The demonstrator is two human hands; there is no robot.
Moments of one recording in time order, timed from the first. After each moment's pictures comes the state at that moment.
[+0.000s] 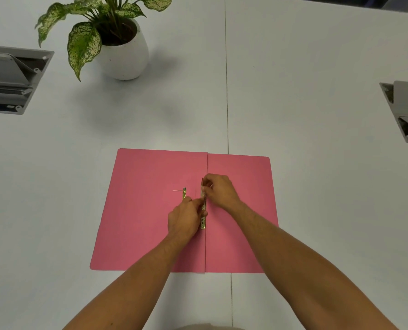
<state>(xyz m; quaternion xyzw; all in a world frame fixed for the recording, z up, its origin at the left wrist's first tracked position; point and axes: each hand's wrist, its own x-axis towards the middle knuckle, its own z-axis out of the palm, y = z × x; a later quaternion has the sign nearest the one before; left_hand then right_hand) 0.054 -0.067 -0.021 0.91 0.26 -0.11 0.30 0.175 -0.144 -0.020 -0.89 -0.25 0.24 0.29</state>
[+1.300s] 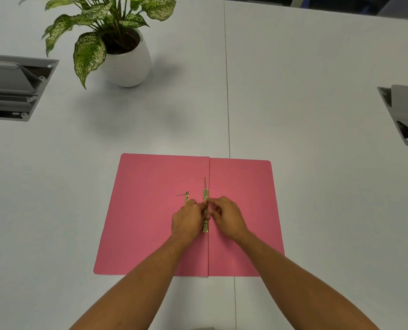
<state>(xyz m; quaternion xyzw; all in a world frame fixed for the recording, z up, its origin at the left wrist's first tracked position) 0.060 -0.063 -0.019 0.93 0.22 -0.14 0.28 0.130 -0.183 -0.035 -0.89 -0.26 0.21 0.32</state>
